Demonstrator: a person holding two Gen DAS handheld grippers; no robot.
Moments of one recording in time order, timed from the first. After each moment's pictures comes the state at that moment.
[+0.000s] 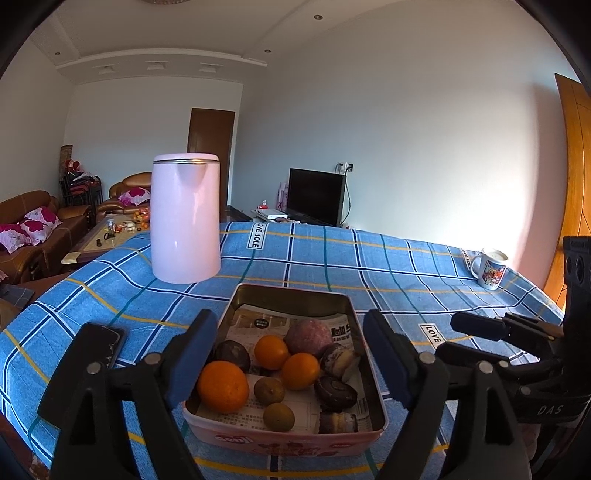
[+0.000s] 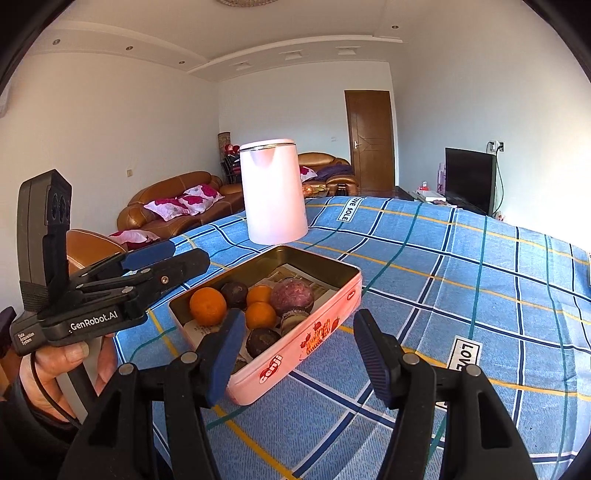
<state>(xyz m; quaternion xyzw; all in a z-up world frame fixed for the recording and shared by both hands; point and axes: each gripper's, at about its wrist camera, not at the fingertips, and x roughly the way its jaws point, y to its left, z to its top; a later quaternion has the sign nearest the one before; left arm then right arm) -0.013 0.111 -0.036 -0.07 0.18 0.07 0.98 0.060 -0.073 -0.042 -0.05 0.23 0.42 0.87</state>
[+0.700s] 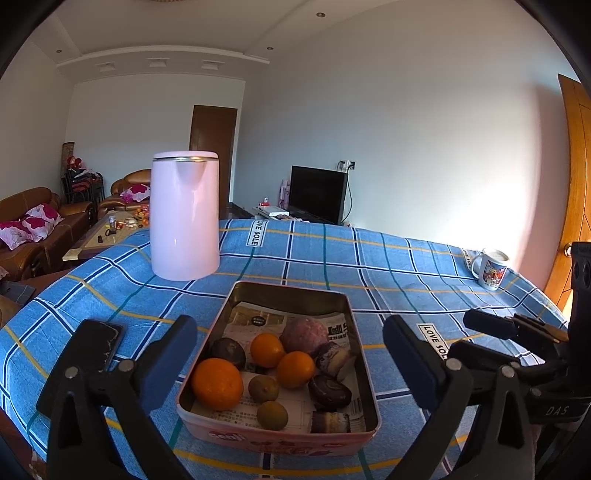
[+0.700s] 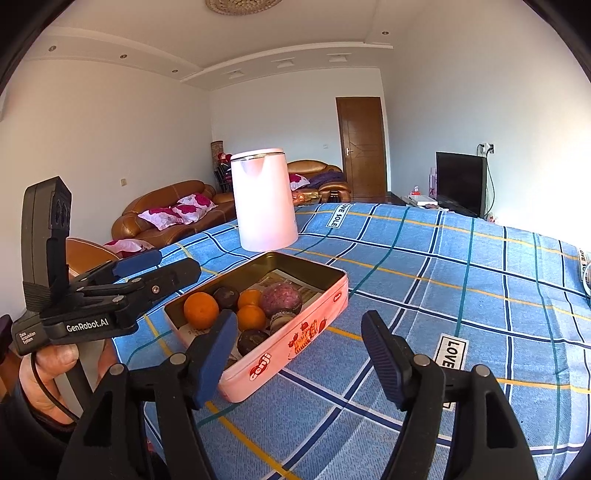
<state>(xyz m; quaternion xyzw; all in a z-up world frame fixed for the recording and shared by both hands) -0.011 0.105 -0.035 -0.08 0.18 0.08 0.98 0.057 -0.089 -0.040 -0.04 0.22 0.41 0.88</state>
